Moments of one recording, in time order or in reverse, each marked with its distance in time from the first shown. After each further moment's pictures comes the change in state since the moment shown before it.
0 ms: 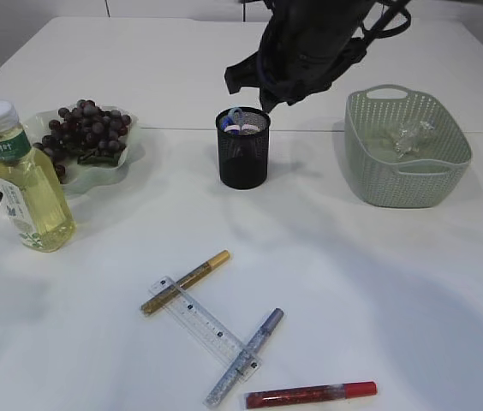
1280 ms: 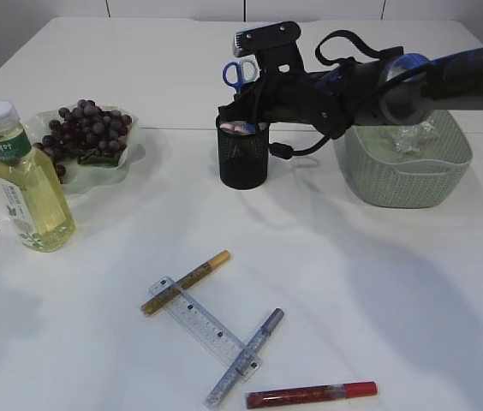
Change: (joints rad) left arm 0.000 0.000 0.063 0.007 -0.002 0.008; right arm -0.119 0.324 0.026 -0.097 -0.883 -0.017
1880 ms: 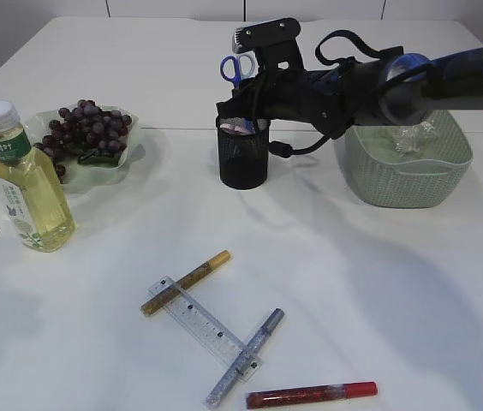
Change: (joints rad) left arm 0.000 0.000 0.000 0.000 0.004 0.000; right arm 0.000 0.000 0.000 0.000 -0.035 0.000
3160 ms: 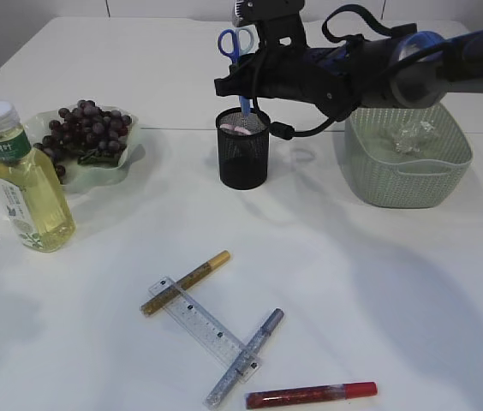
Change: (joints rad) left arm 0.000 0.000 0.000 -0.011 0.020 0.000; right arm 0.005 -0.056 0.003 0.004 -0.007 -0.001
